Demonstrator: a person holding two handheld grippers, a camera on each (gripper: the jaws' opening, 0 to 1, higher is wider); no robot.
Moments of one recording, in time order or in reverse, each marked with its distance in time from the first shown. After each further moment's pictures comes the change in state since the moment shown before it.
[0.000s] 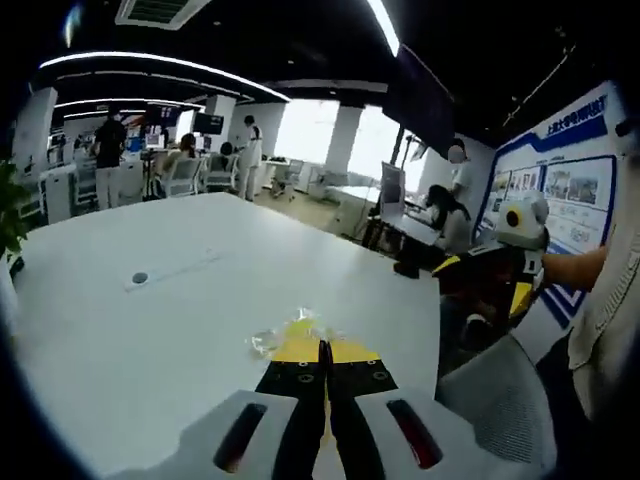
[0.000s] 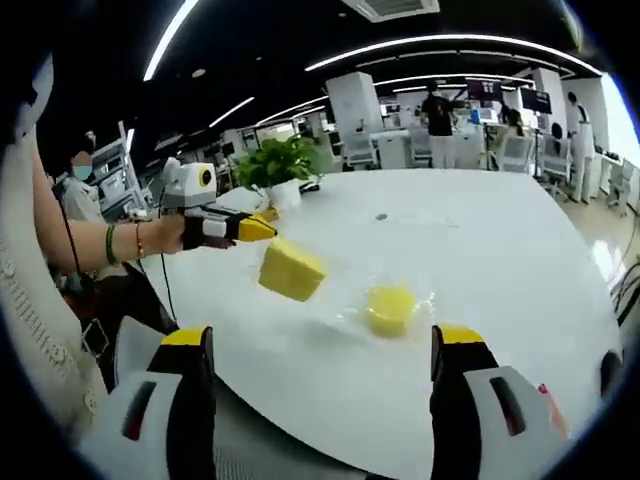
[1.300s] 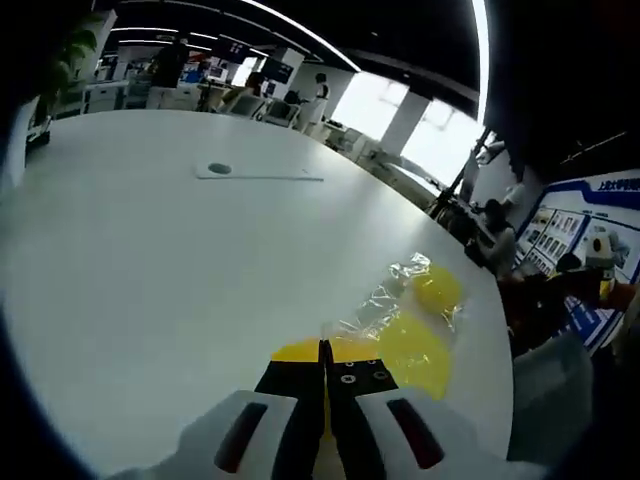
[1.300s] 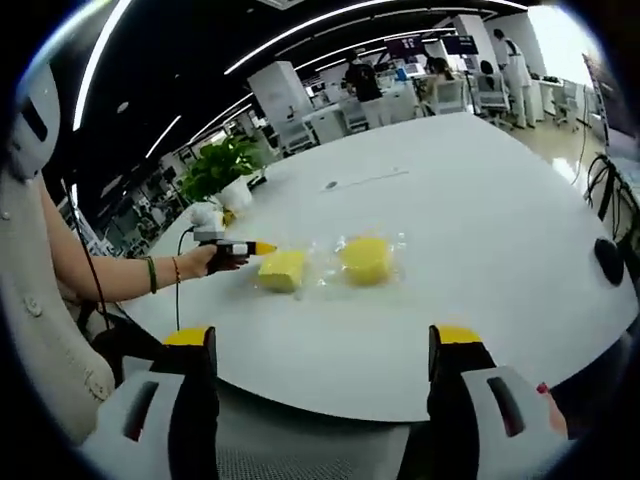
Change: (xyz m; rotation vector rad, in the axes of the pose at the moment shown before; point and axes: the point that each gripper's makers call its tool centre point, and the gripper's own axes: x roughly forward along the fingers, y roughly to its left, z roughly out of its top) left arm 0.006 0.200 -0.092 -0.193 0.110 0.228; right arm -0.003 -0.005 -0.033 0.290 0.038 -0.142
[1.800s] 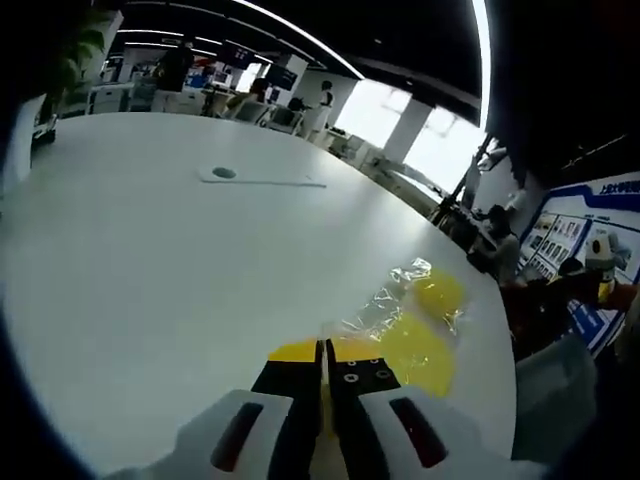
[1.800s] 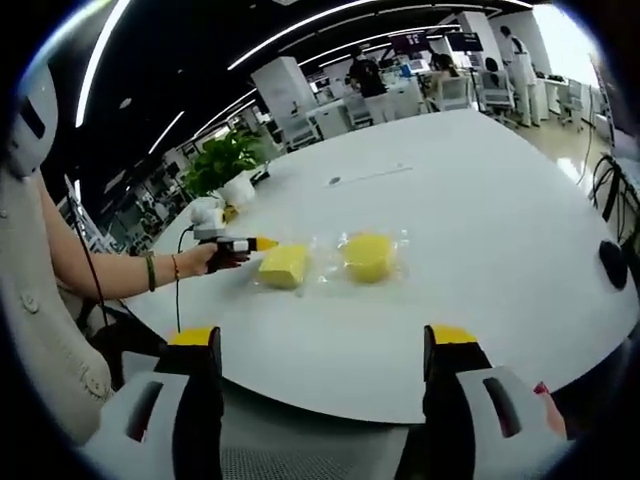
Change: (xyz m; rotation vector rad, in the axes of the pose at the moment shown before) left arm -0.005 -0.003 0.001 0.048 -0.045 0.026; right arm 0.003 0.000 -0.003 -0.022 0.024 0.015
